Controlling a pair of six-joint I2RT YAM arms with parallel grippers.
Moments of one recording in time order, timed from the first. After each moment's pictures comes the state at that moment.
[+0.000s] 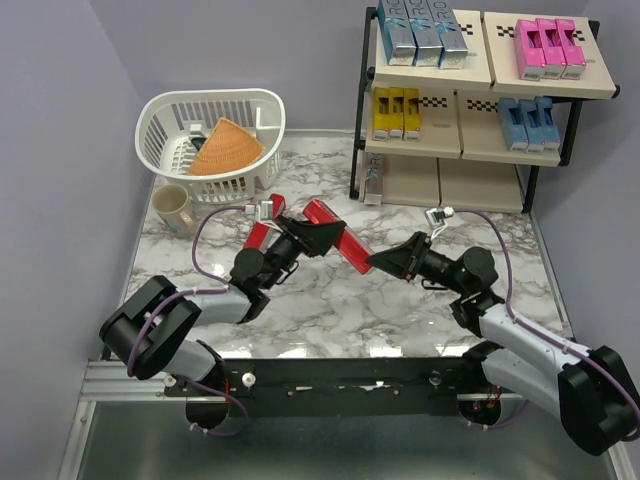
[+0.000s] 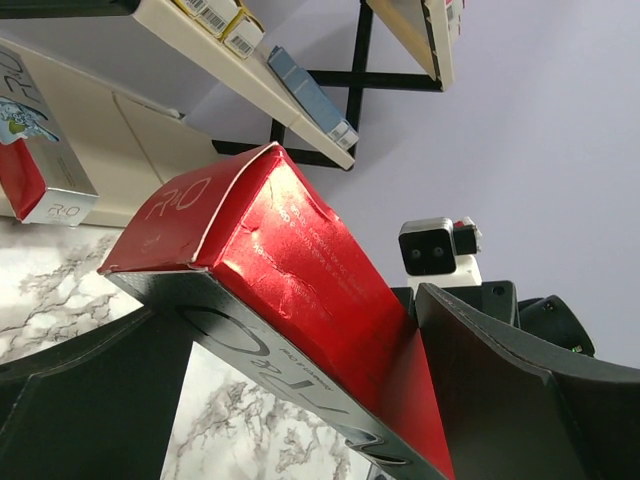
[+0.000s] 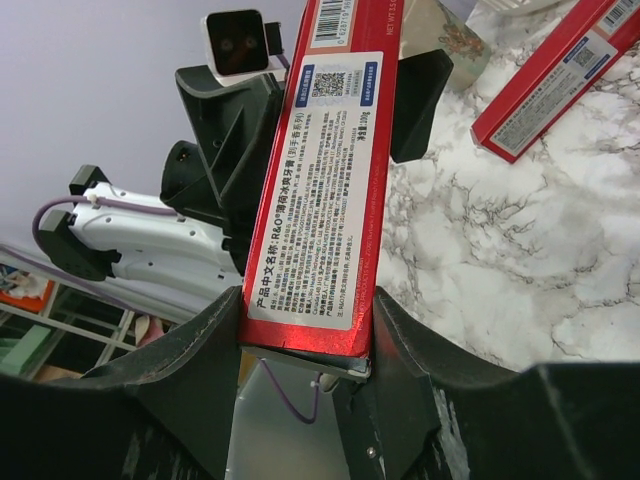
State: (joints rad) left arm -0.70 1.41 0.39 1.34 0.04 -0.94; right arm 0.46 0.96 0.28 0.83 -0.65 1.11
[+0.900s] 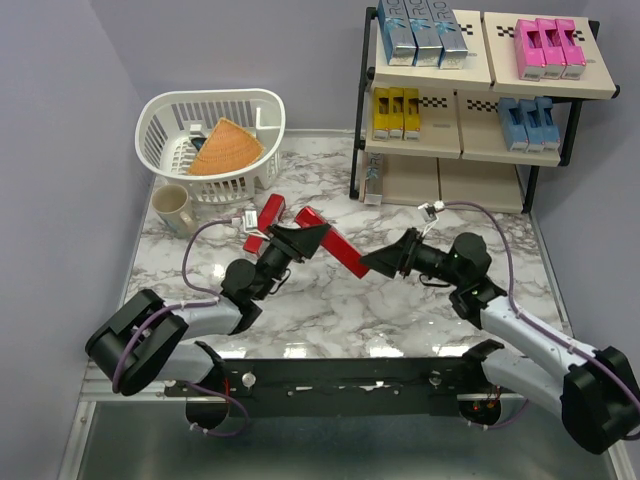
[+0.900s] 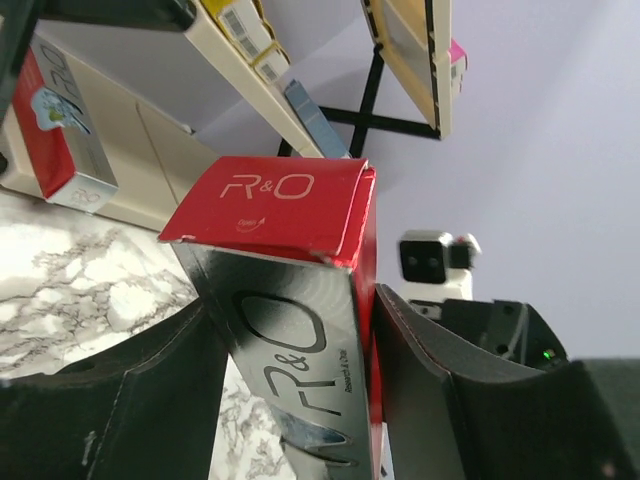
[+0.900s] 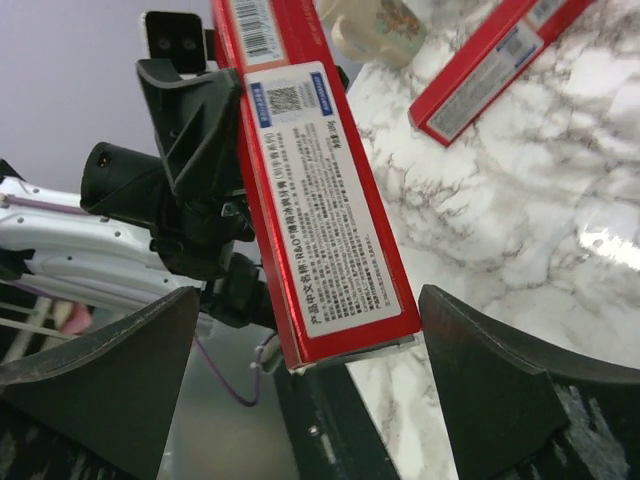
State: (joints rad) left arm -0.71 1.32 0.29 1.33 -0.06 -1.04; right arm 0.47 1.00 0.39 0.58 -0.65 0.92
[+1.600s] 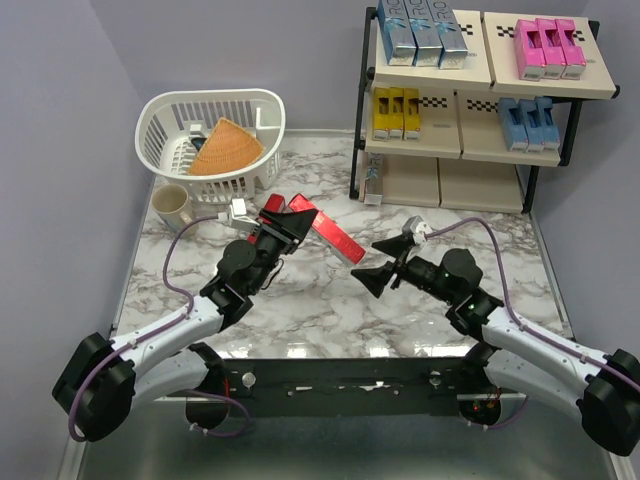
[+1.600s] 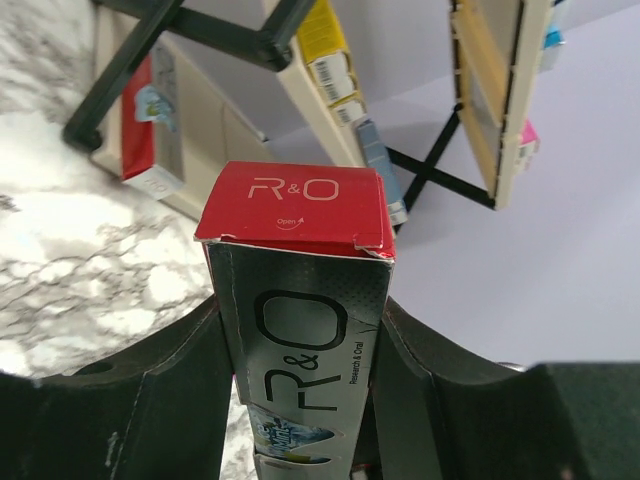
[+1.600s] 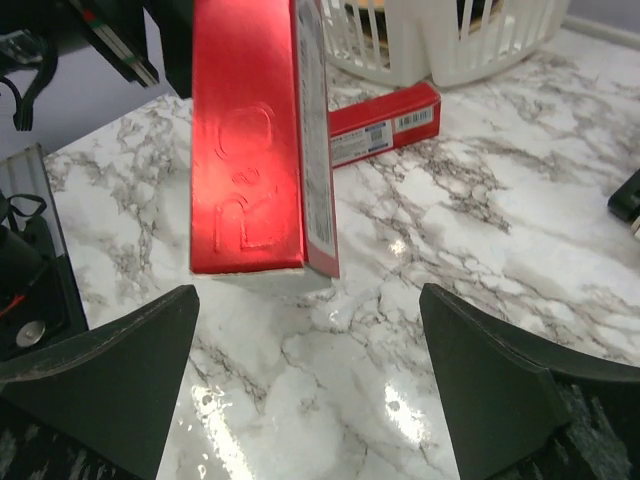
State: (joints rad) left arm -0.71 1.01 0.45 0.67 -0.24 -1.19; right arm 0.68 0.88 0.36 0.48 -0.30 0.16
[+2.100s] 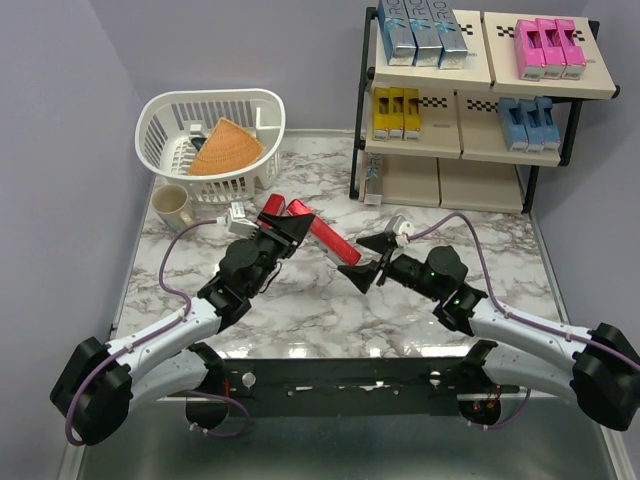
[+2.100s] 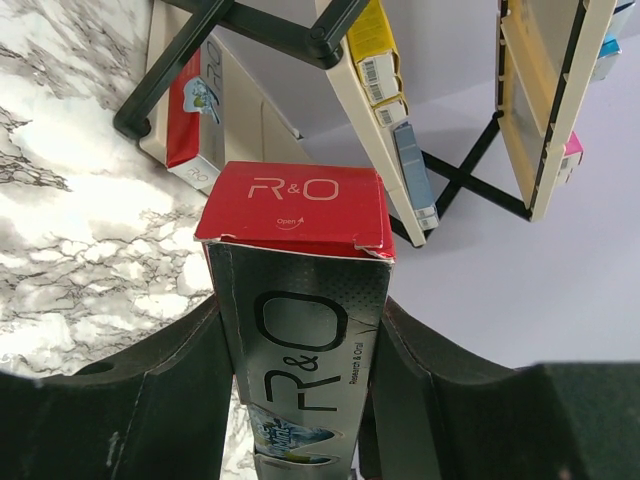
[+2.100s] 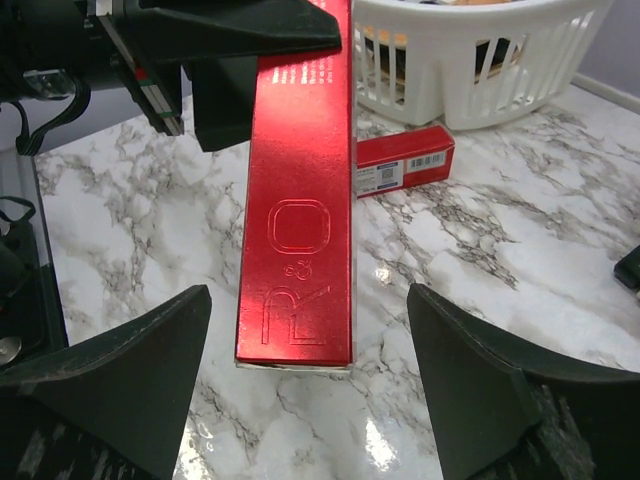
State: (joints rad) left arm -0.71 0.98 0.45 0.53 -0.28 -1.21; right arm 0.79 1.01 0.41 0.62 -0.23 0.06
